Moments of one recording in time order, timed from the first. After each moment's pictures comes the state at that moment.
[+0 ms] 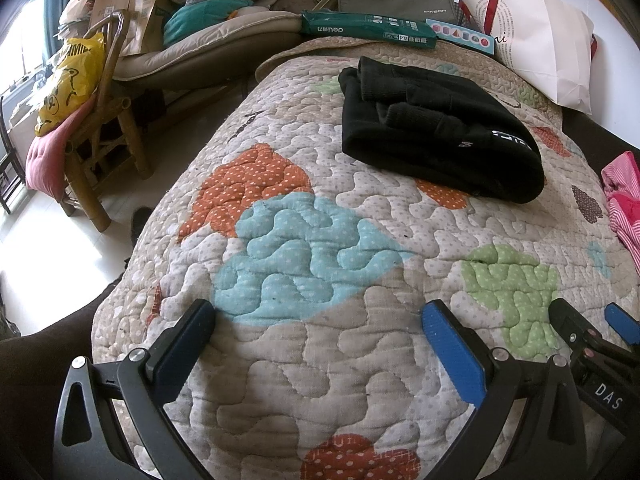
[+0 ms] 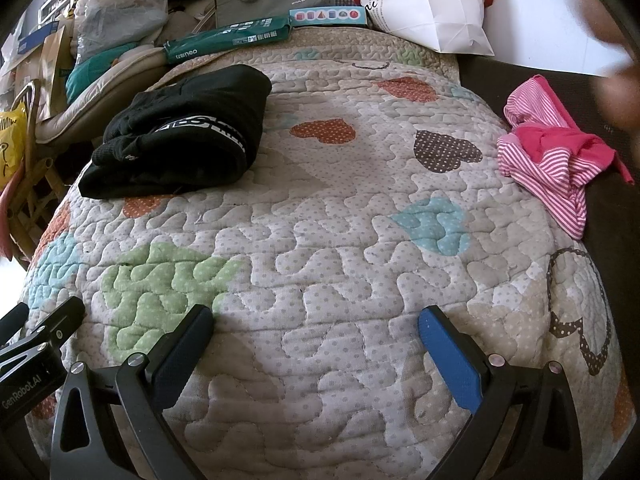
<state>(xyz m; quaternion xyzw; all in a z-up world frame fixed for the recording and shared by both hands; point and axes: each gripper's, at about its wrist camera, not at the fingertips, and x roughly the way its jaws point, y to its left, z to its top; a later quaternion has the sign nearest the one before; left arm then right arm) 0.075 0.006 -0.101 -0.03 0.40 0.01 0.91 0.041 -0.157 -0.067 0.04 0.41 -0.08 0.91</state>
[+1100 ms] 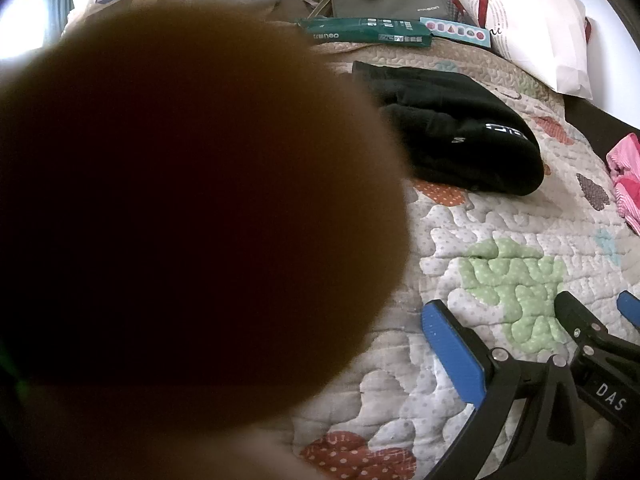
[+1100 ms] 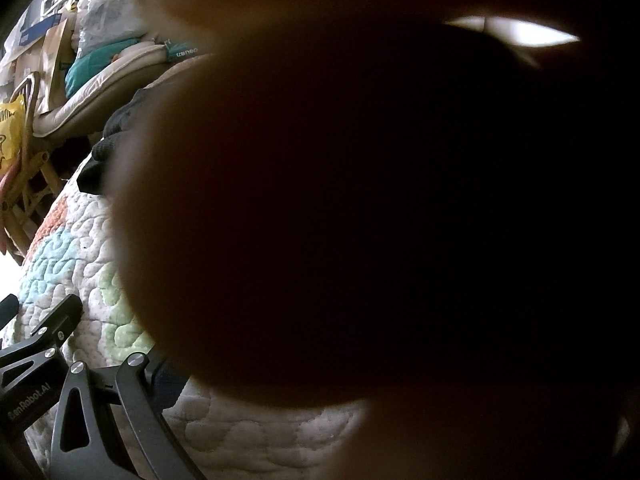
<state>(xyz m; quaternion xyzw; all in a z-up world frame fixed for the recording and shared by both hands) 0.065 -0.004 -0.097 0.00 0.39 0.03 0.92 0.035 -0.150 -0.060 0.02 0.41 -0.09 0.91</state>
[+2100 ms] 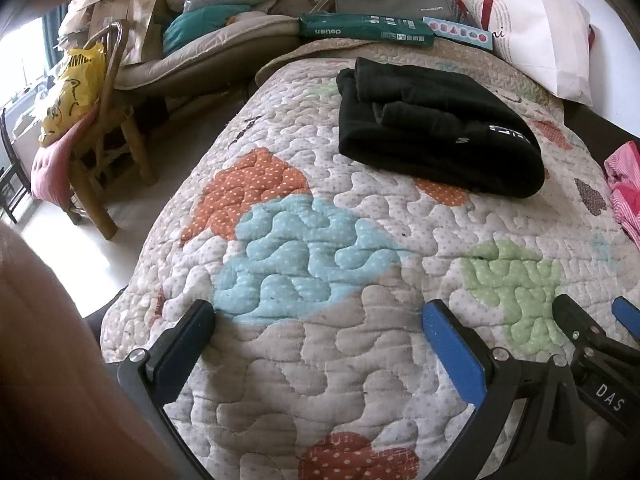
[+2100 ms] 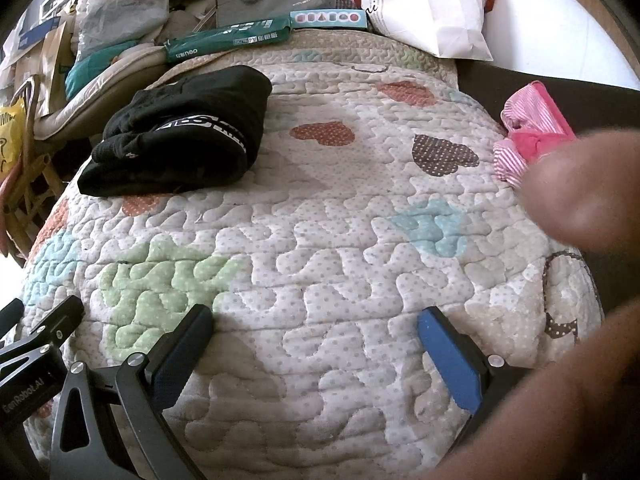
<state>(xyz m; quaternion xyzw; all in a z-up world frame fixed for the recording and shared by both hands) 0.072 0.001 -0.101 -0.02 0.40 0.02 0.92 0.035 -0.147 -0.057 0.02 0.41 -0.09 0.91</state>
